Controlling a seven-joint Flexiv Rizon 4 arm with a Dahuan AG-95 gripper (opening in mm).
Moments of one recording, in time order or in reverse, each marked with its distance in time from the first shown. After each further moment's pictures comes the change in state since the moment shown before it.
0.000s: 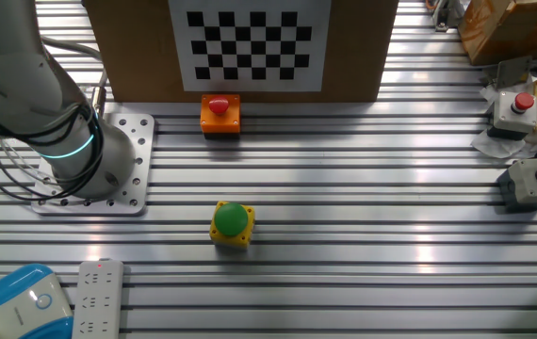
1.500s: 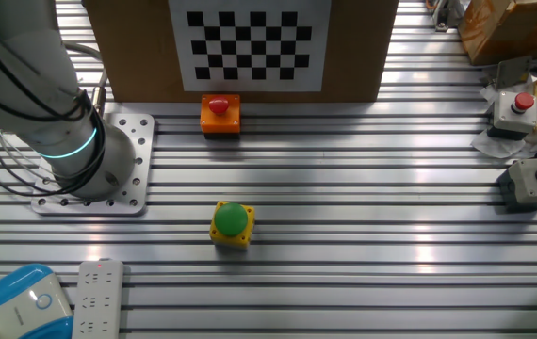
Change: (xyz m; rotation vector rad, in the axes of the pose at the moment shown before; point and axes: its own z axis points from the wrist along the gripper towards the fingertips) arm 0.015 0.001 0.078 0.003 -0.035 -0.039
